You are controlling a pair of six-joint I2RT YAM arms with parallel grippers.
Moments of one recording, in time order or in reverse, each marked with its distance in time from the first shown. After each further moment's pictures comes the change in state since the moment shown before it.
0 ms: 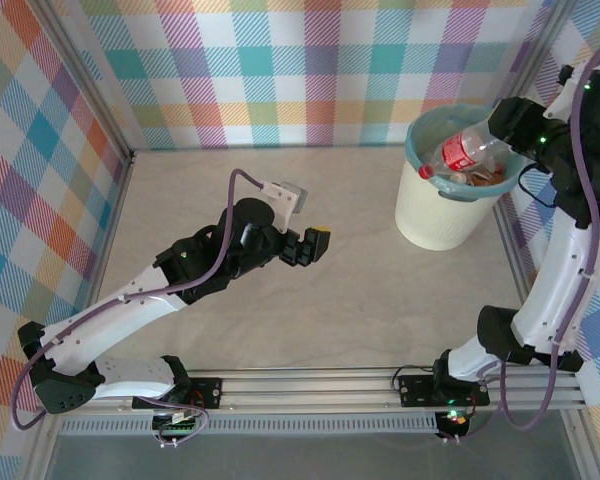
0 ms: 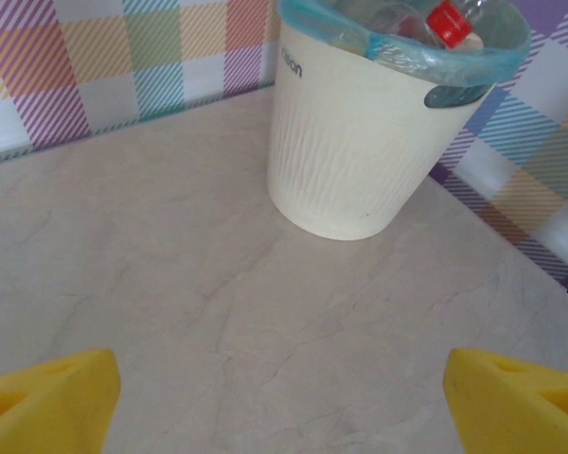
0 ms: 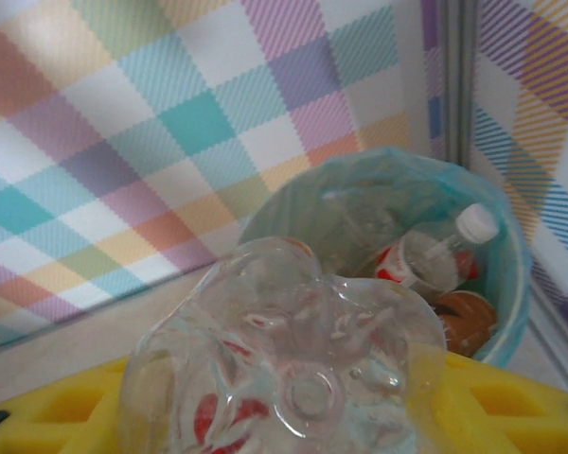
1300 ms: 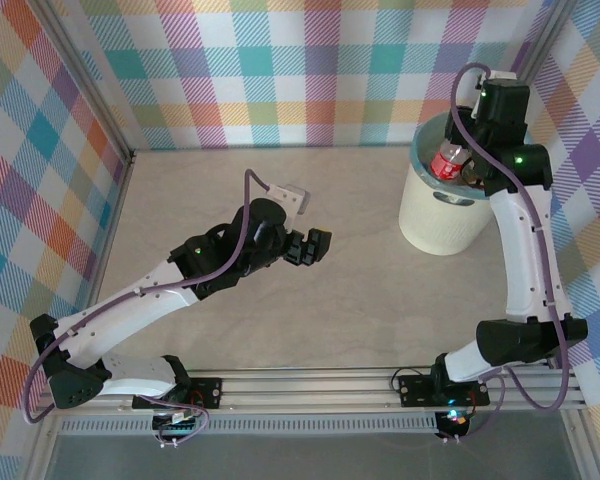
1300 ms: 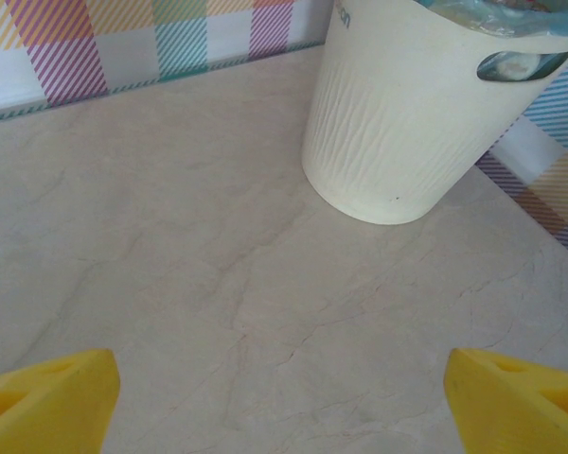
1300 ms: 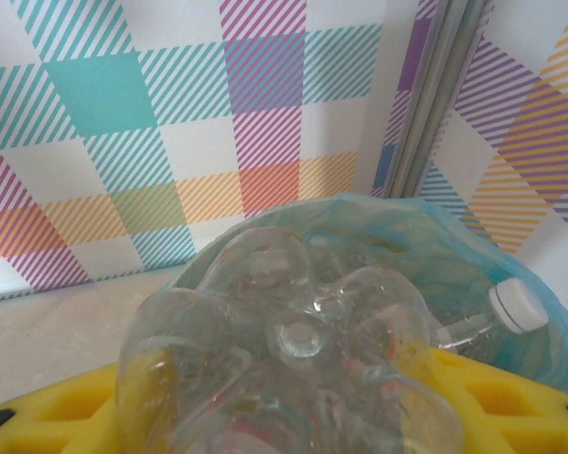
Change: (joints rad) left arm 0.020 0.050 -0.022 -0.008 -0.015 -0.045; right arm 0.233 -0.053 -0.670 0.603 0.379 -0.180
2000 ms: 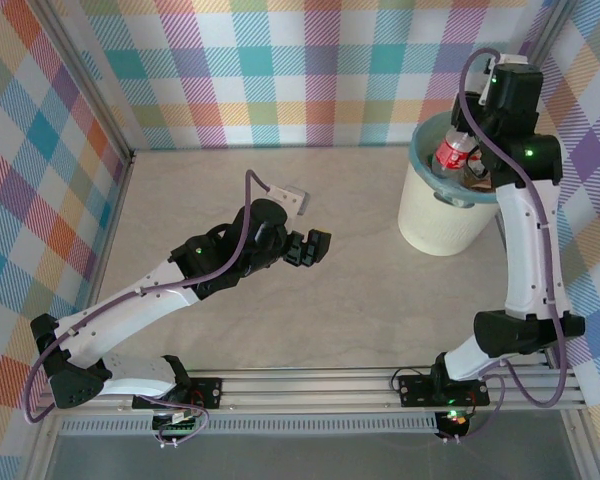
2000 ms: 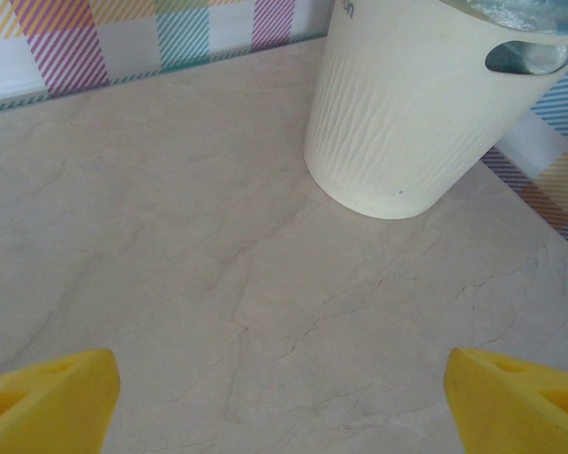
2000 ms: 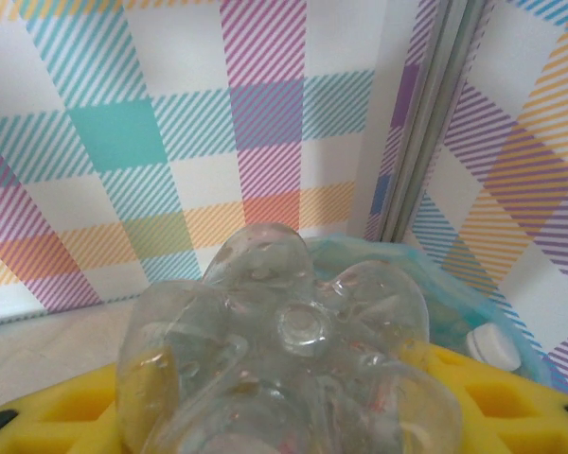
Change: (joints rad) left arm 0.000 0.003 0.000 -0.014 0.000 -0.008; right arm -0.004 0.020 0.207 -0.090 -0.009 -0.006
